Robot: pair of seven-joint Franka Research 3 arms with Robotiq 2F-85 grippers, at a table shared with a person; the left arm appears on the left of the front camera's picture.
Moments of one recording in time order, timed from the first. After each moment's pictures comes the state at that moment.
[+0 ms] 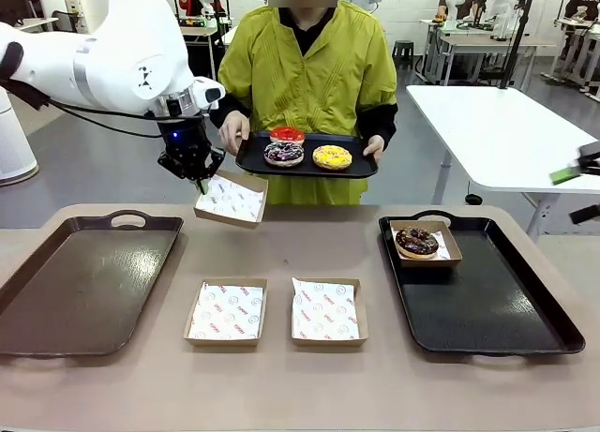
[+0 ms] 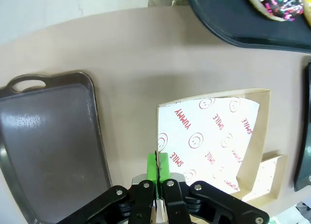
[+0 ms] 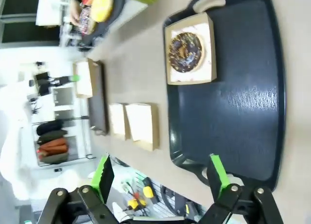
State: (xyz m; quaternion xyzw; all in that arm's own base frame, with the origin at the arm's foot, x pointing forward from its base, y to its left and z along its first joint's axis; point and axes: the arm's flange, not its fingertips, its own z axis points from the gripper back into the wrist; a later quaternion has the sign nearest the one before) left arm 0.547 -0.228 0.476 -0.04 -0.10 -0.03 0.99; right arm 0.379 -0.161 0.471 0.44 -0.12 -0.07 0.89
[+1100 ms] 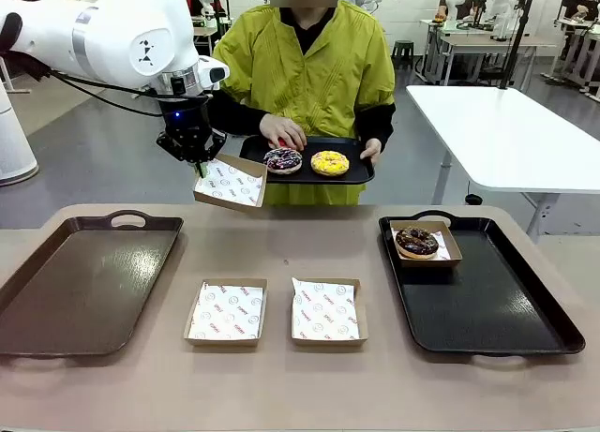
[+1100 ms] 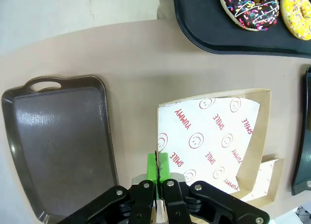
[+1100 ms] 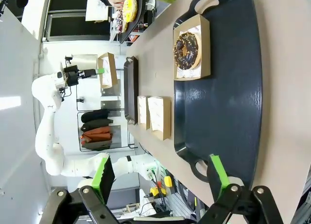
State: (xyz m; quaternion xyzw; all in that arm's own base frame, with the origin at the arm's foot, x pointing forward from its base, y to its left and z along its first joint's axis) left arm 0.548 -0.237 0.507 -0.01 -0.11 -0.01 0.99; right arm 0.383 -0.256 0.397 0.55 -0.10 -0.06 0.83
